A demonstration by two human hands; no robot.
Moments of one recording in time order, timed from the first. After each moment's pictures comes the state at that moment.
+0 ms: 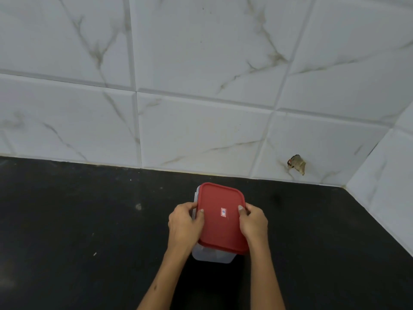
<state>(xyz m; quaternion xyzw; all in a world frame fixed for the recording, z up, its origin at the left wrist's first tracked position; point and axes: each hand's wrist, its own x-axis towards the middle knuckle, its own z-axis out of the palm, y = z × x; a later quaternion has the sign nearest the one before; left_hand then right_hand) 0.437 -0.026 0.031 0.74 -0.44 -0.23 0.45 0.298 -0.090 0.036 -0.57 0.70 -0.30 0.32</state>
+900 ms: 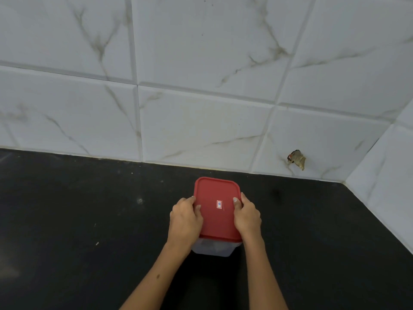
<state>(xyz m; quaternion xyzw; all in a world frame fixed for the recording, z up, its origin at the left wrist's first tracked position) 0.433 -0.028 0.020 0.77 -0.49 -0.16 0.39 0.303 -0.090 0.025 -0.61 0.69 -0.24 0.30</state>
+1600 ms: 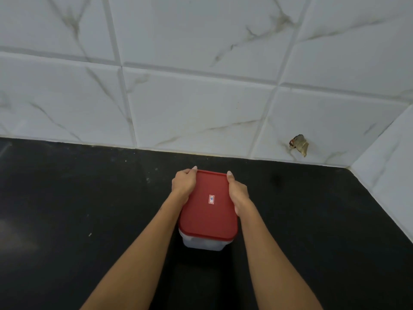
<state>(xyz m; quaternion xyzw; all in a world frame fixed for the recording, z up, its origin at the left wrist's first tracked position) 0.449 -0.125 0.012 0.73 -0.30 -0.41 0.45 0.309 -0.156 0.009 -0.42 0.66 -0.28 0.56</state>
